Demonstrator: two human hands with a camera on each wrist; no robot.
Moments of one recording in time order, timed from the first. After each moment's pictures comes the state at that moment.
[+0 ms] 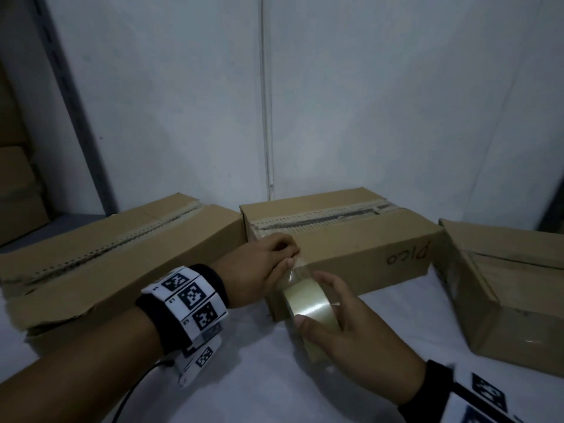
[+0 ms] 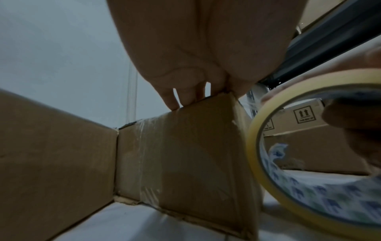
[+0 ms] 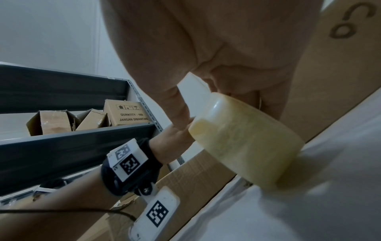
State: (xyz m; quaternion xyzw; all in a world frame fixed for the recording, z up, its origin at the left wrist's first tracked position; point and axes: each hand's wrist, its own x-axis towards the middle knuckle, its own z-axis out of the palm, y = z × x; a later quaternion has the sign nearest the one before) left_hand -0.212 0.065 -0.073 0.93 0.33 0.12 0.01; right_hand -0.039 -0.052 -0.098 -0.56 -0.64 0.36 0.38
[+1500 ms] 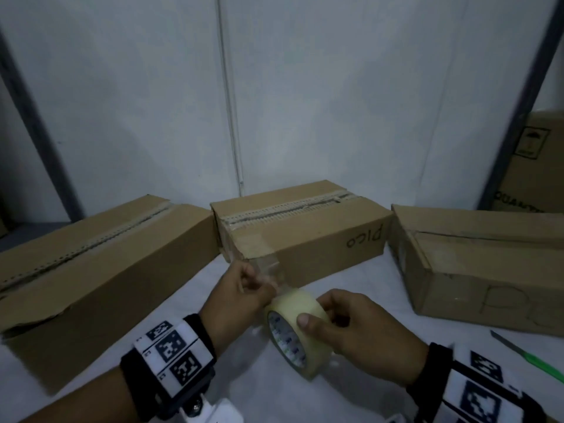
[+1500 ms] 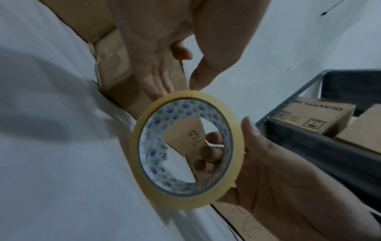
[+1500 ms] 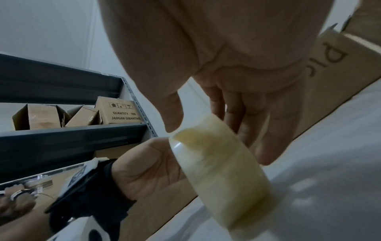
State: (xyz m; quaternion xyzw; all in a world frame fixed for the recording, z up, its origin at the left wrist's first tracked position) left_hand -0.188 -0.006 -0.111 0.63 0.44 0.41 0.49; right_hand 0.002 -0.093 -0.098 -0.60 -0.65 0.34 0.32
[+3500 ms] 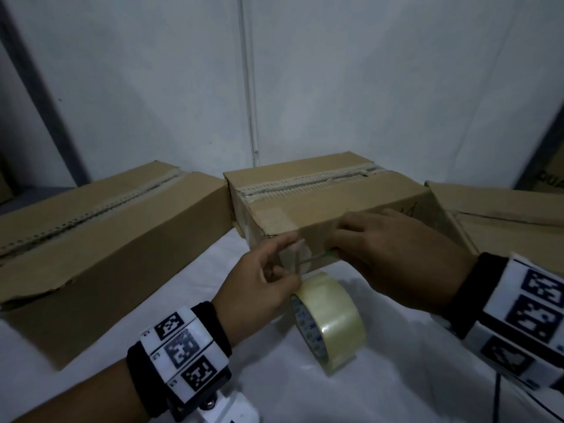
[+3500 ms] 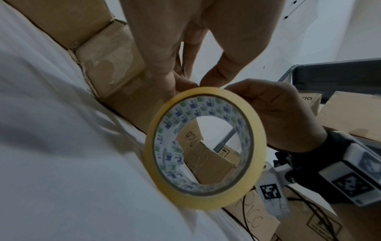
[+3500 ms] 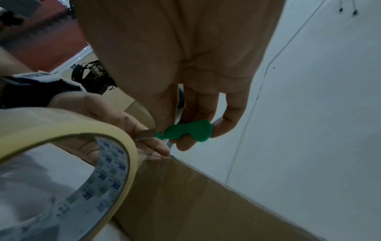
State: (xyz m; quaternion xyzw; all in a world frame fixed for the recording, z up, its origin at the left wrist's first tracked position) left_hand -0.189 -0.014 -0.106 0.68 0.39 0.39 0.48; right_hand 0.007 -0.051 -0.045 -0.49 -0.85 -0.17 0.06
